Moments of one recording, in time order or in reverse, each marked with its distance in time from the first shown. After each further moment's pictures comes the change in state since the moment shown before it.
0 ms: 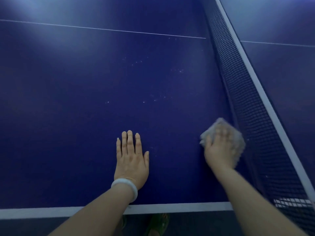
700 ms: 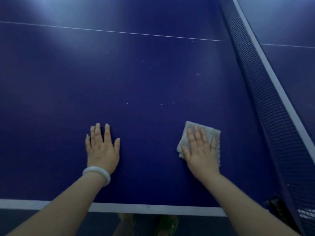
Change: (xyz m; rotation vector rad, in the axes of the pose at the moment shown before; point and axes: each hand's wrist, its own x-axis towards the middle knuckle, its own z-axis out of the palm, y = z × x) left_hand 0.022 -0.127 -0.029 -0.099 0.037 -0.287; right_hand -0.047 -0.081 0.023 -0.118 -0.132 -0.416
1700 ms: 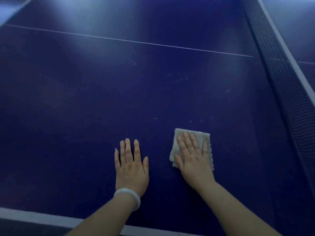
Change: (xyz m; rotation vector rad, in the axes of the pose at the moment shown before) left_hand 0.000 -0.010 0.000 0.088 -0.007 0.030; right_hand 0.043 -0.109 -0.001 -0.056 0.001 -0.254
